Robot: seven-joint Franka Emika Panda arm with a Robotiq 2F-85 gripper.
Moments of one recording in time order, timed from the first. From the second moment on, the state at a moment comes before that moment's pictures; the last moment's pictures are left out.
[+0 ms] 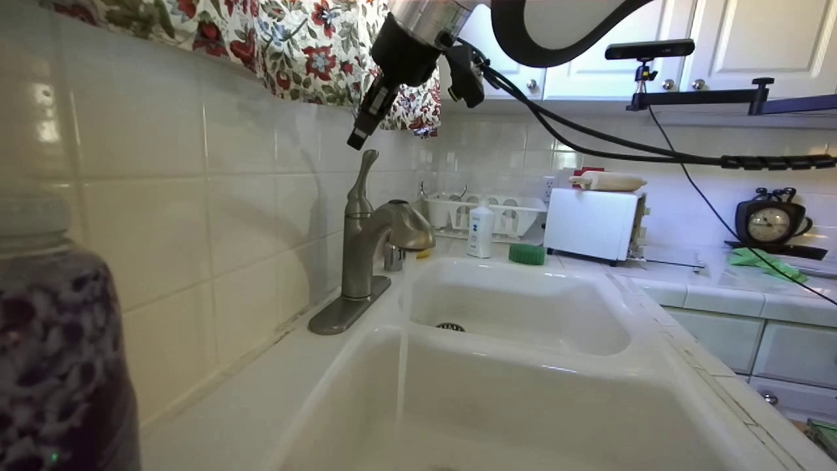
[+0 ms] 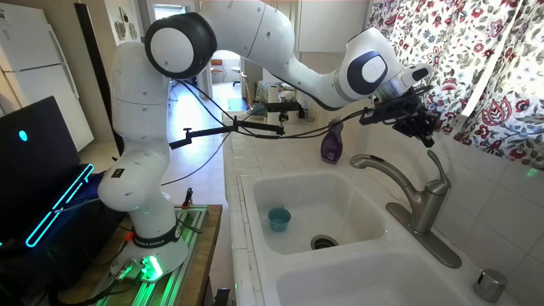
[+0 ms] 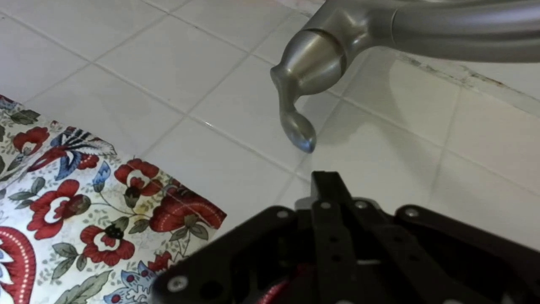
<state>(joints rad) 0.09 0.22 0.03 -1.71 -0.59 2.58 0.00</state>
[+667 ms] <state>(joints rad) 0.10 0.24 0.00 -1.71 -0.63 2.60 0.01</state>
